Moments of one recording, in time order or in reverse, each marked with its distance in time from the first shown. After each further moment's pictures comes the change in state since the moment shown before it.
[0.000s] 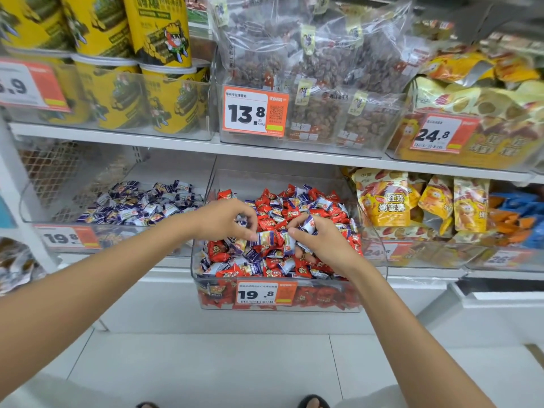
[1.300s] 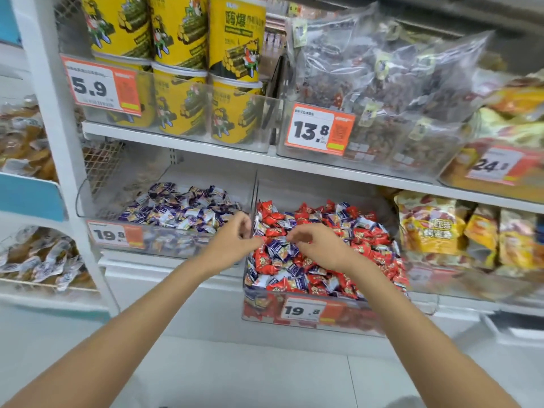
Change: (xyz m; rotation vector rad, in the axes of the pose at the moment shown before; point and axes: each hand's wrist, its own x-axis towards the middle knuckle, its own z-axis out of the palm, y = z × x) left_hand -0.056 -0.057 0.022 -0.487 0.476 -0.233; right_hand 0.059 -0.027 0.060 -0.541 -0.158 -0.016
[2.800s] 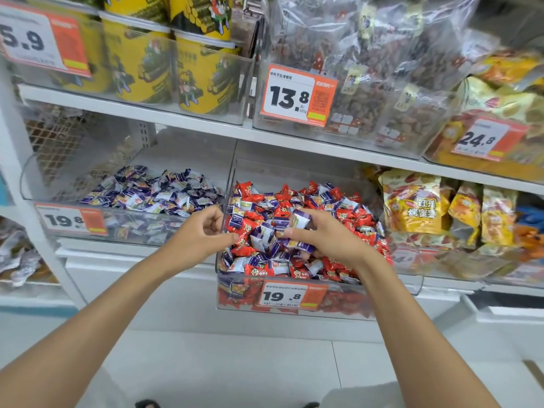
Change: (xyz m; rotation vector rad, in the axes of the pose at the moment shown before) left_hand -0.013 -0.023 0.005 -0.041 -0.024 0.048; right_hand -0.033 0.021 -0.013 0.364 -0.011 -0.033
